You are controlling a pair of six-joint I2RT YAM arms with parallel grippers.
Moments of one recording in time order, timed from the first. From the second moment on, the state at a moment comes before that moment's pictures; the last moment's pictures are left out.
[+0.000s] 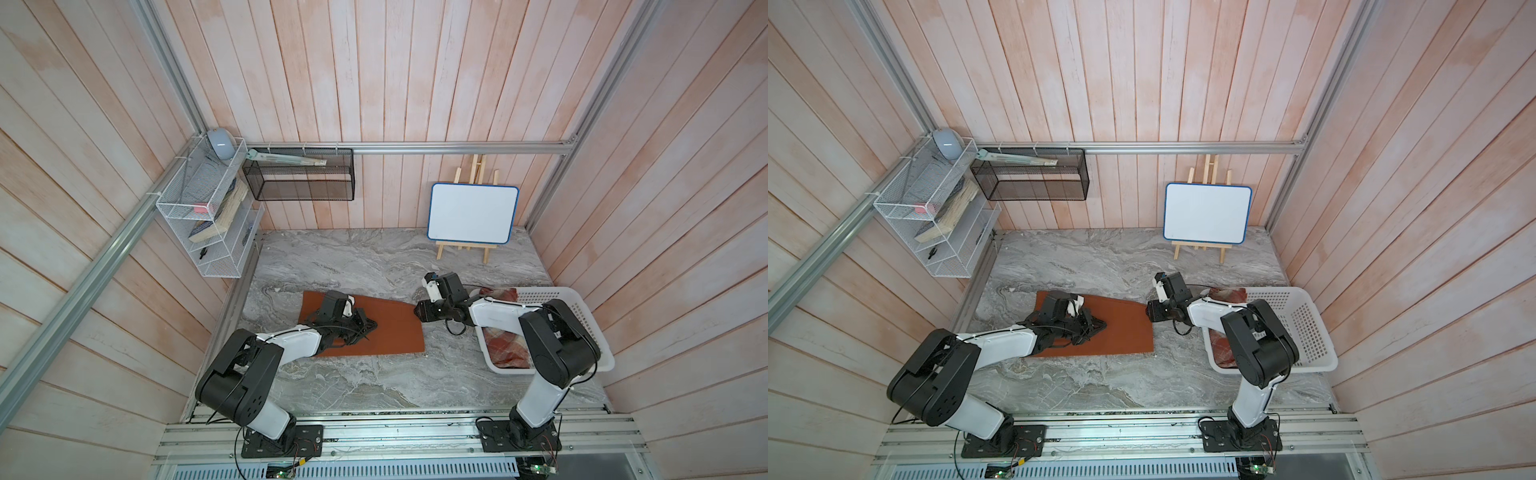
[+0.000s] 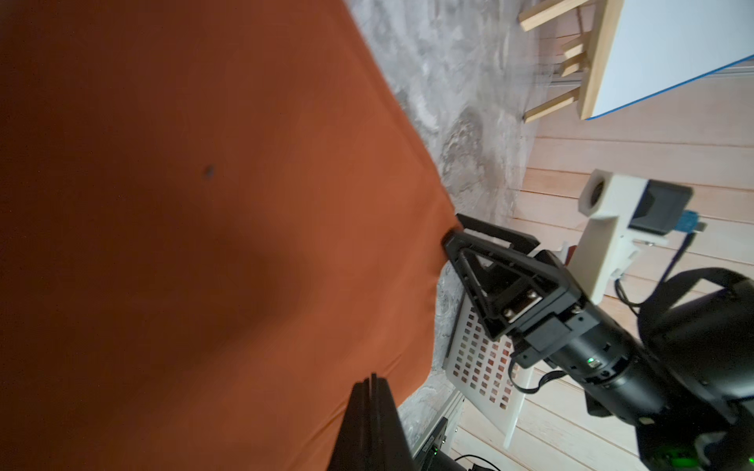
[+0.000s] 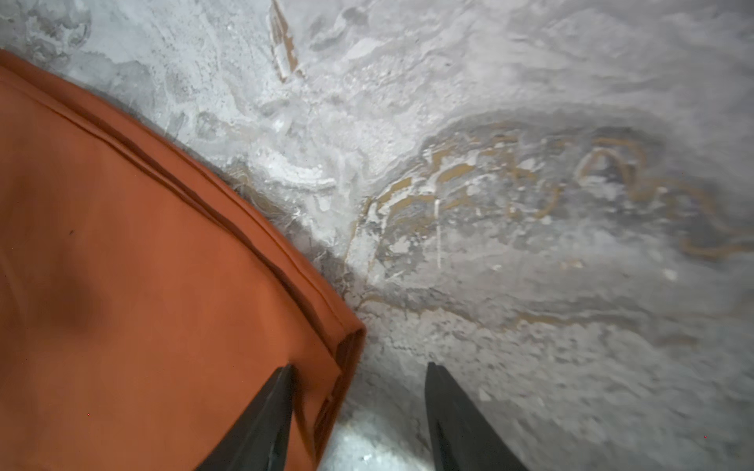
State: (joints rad) left arm -0.44 1.55 0.58 0.21 0.54 -1.11; right arm 0.51 1.78 0.93 -0.07 -0.23 0.26
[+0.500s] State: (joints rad) left arm -0.39 1.51 0.43 0.23 0.52 -1.15; right arm 0.51 1.87 0.99 -0.02 -0.29 0.18
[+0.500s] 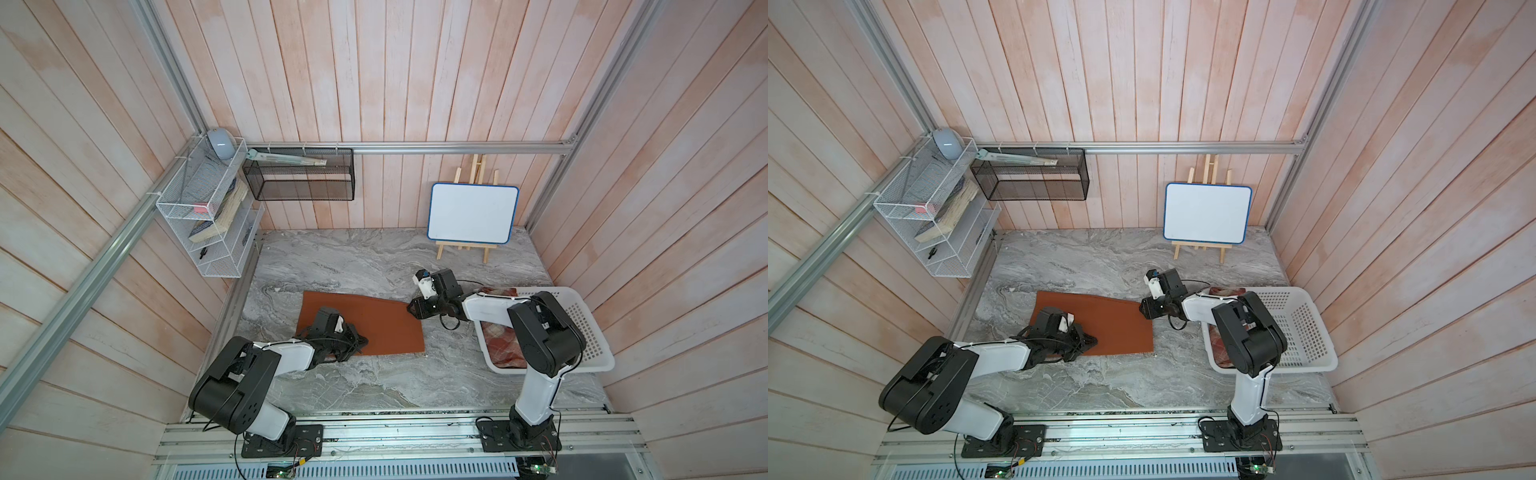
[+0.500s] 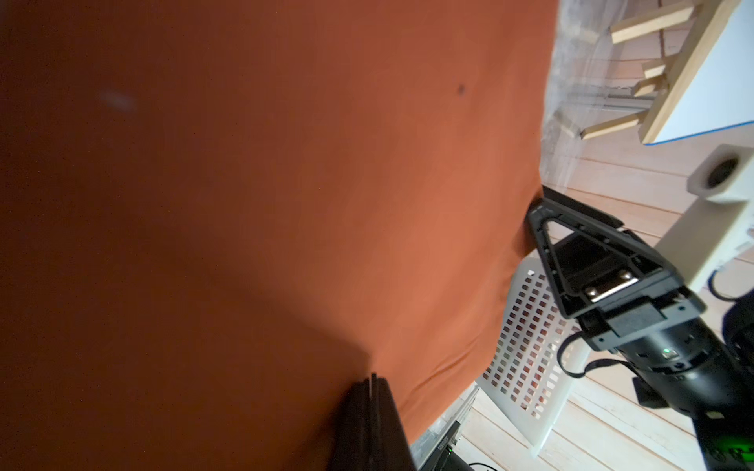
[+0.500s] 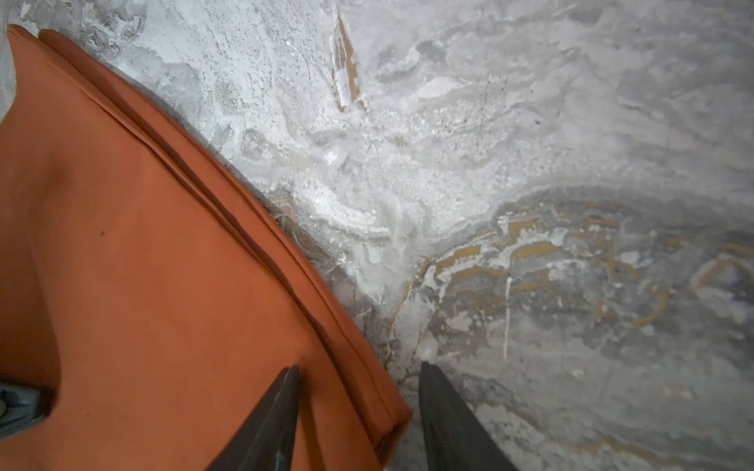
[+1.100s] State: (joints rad) left arm -0.17 1.52 0.51 0.04 0.59 -0.93; right arm 0.50 1.83 0.90 0.03 -0.38 0.20
